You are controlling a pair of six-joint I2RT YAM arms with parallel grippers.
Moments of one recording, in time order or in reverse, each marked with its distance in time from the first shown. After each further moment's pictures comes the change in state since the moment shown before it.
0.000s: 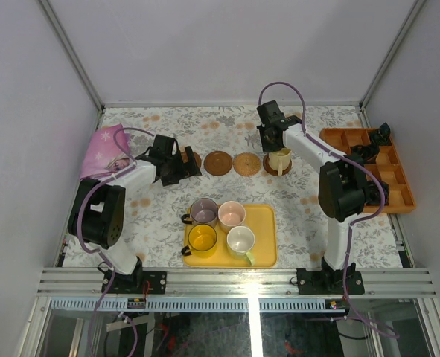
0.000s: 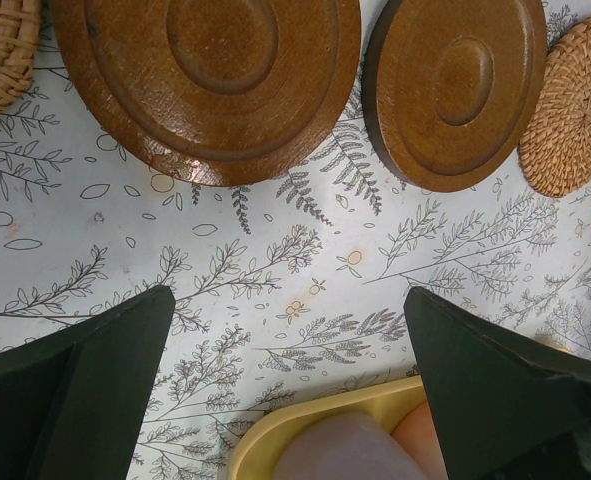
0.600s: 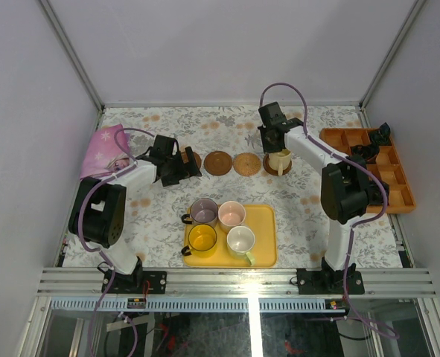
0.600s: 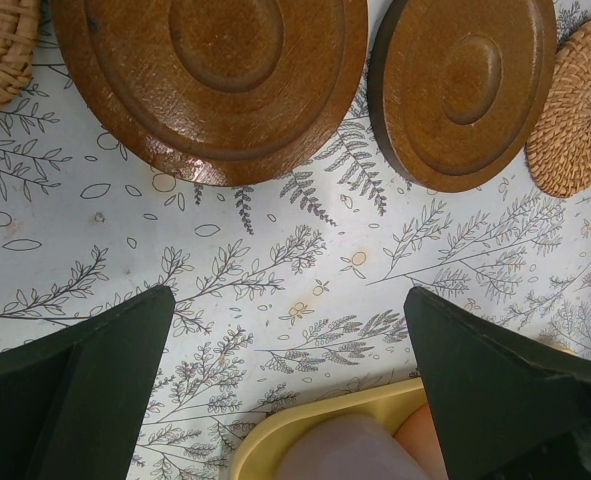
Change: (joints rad) left arm 0.000 0.010 0.000 0.000 0.000 0.000; right arm -0.001 -0.027 -0.047 0.043 -0.008 0.000
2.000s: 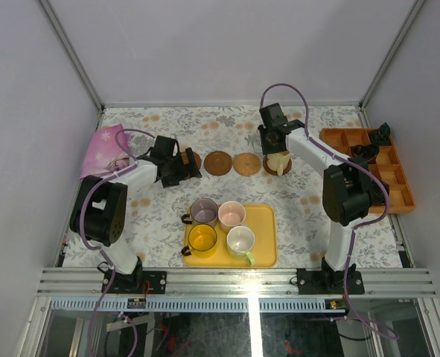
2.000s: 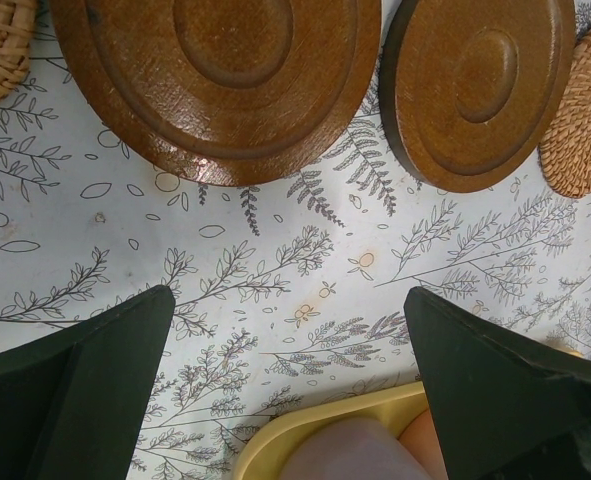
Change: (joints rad) left arm 0.000 0.017 0.000 0.000 0.001 0.000; right arm 0.000 -0.030 -0.043 0.041 -0.016 0.003
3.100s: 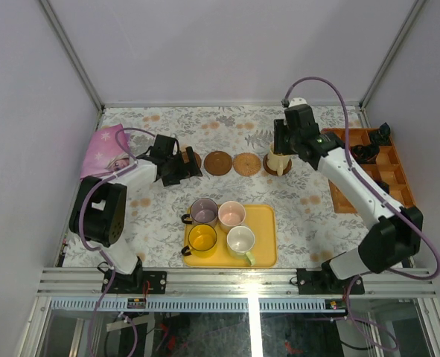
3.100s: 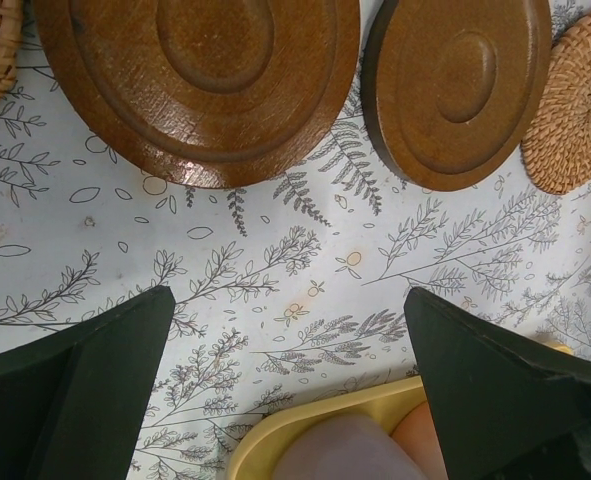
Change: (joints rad) left arm 0.000 -0.002 0.006 -0.001 0.013 0.002; right arm 0.007 -0.426 -0.163 -0.017 -0.001 0.060
